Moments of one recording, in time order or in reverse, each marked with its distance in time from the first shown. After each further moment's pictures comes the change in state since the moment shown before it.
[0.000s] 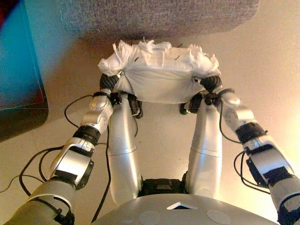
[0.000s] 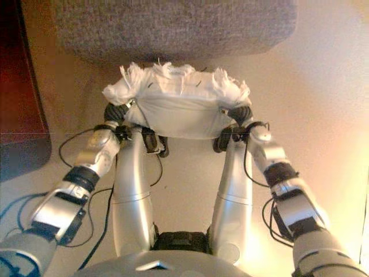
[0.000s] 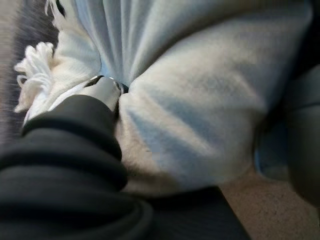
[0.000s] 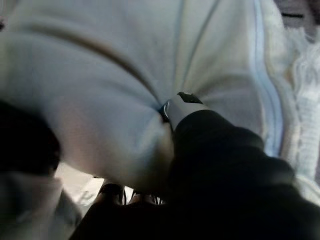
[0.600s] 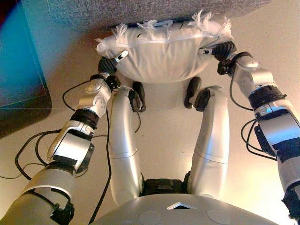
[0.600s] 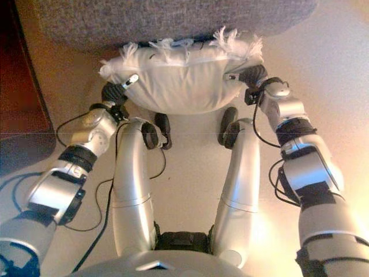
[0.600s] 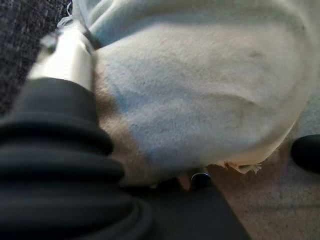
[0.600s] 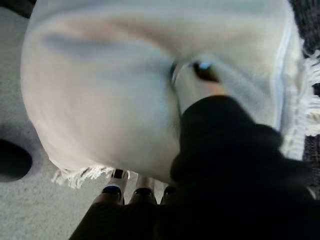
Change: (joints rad) left arm -0.252 0.056 -0.055 0.171 -0.202 0.100 -0.155; right arm -0.474 -0.126 0.141 0.340 -0.002 0.191 0.118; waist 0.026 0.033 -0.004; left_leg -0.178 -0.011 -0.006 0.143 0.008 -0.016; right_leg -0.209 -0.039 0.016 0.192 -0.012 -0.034
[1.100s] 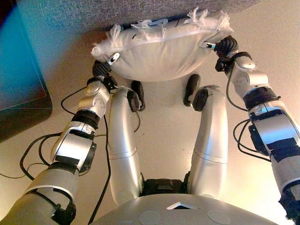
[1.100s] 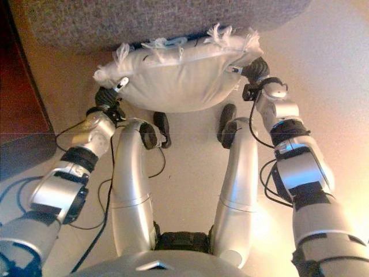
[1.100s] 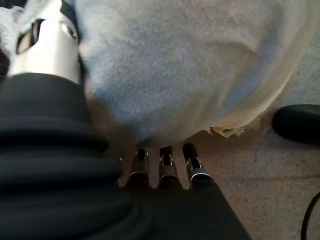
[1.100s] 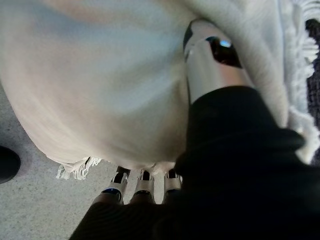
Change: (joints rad) left arm 0.003 -0.043 0.094 0.077 0.012 0.005 0.126; right arm -0.018 0.063 -0.081 0.033 0.023 -0.065 -0.111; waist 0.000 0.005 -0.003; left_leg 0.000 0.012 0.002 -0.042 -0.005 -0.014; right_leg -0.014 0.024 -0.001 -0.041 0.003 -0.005
